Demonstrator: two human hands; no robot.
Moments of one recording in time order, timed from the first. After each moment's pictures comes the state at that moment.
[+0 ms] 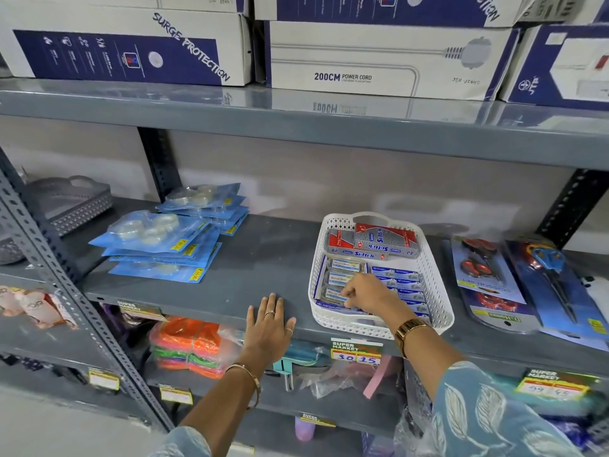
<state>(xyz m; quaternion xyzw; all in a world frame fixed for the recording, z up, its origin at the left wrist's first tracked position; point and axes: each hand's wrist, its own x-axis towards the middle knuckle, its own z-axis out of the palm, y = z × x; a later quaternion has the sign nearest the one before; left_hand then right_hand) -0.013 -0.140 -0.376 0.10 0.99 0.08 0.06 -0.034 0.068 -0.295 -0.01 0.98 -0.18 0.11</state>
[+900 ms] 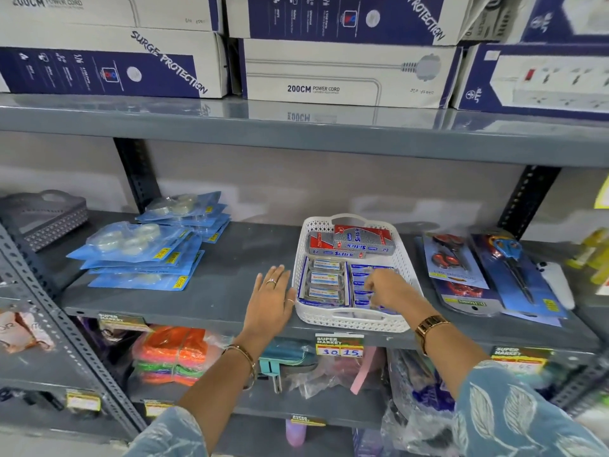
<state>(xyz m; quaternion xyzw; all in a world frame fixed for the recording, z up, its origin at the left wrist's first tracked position) -0.020 -0.116 -0.325 0.19 0.95 0.22 -0.11 0.004 0.124 -0.277 0.06 0.99 -0.13 0.08</state>
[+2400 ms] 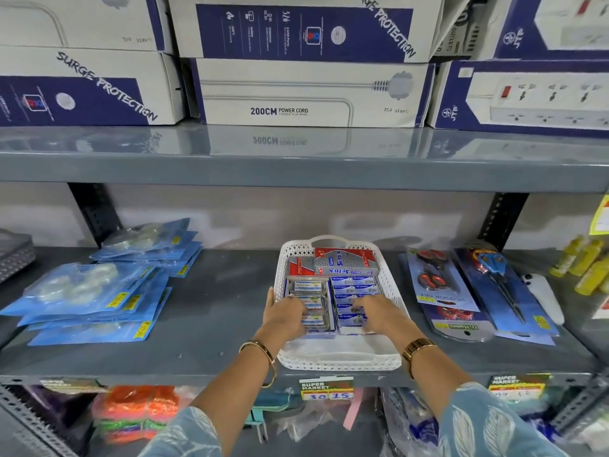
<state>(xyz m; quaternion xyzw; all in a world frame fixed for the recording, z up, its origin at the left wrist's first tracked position) -0.077 -0.040 -0.297 0.24 0.97 0.06 0.05 -0.024 0.140 -0.281 0.12 0.97 -0.19 0.12</state>
